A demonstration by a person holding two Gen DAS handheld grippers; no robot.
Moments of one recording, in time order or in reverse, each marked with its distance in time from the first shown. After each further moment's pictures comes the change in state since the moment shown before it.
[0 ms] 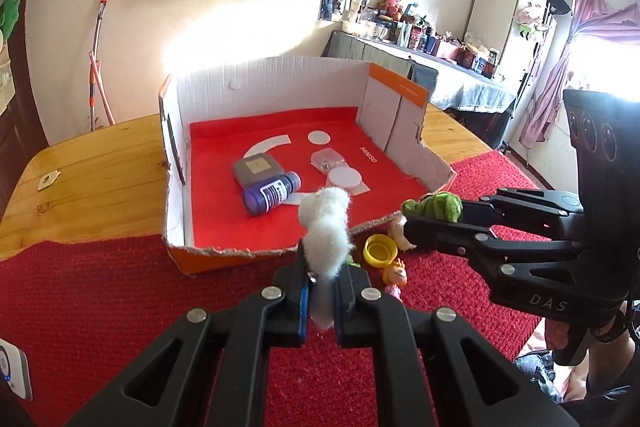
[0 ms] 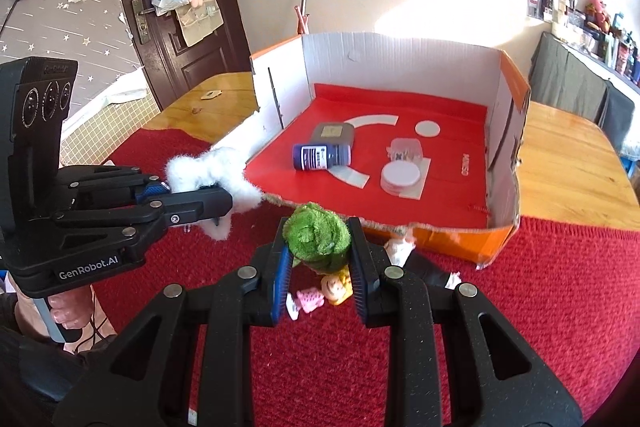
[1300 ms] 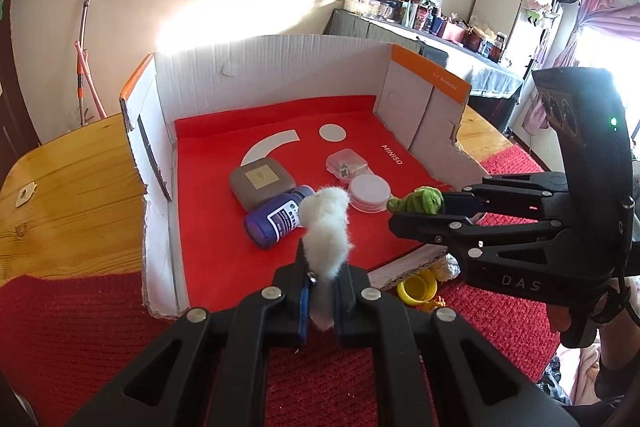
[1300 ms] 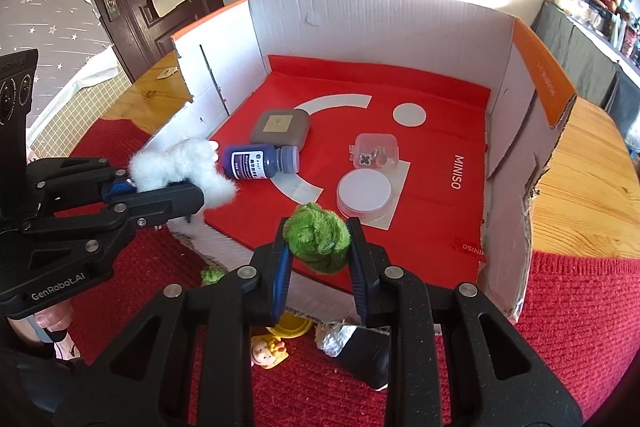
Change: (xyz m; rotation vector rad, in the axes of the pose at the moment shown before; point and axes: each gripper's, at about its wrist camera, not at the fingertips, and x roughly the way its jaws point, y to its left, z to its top) left arm 0.053 0.019 0.026 0.005 0.088 -0.010; right arm 0.066 -0.041 0.034 0.033 0.174 -0.037
